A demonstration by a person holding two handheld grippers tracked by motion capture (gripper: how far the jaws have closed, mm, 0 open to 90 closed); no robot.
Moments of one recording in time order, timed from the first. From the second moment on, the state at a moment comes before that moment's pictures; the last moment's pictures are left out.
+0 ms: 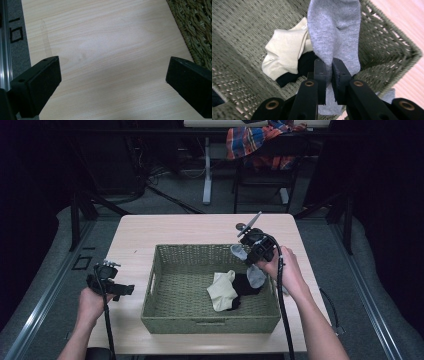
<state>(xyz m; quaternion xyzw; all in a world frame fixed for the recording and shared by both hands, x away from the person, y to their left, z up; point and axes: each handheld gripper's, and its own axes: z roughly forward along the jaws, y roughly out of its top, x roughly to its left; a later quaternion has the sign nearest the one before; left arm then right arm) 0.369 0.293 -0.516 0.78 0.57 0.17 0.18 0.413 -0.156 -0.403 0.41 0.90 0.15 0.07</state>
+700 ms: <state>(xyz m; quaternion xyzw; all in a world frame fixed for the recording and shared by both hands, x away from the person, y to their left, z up) 0.369 0.293 -0.516 0.79 0.56 0.17 0.19 0.394 -0.184 -0.355 0.42 0.88 0.19 0.10</state>
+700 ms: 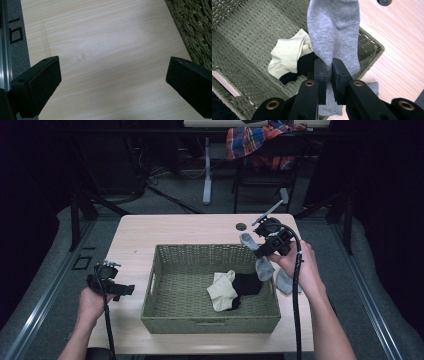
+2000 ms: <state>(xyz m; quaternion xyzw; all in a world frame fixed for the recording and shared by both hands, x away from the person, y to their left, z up) 0.368 0.293 -0.515 0.79 0.56 0.17 0.18 0.406 -0.284 -0.362 0.53 0.83 0.18 0.10</state>
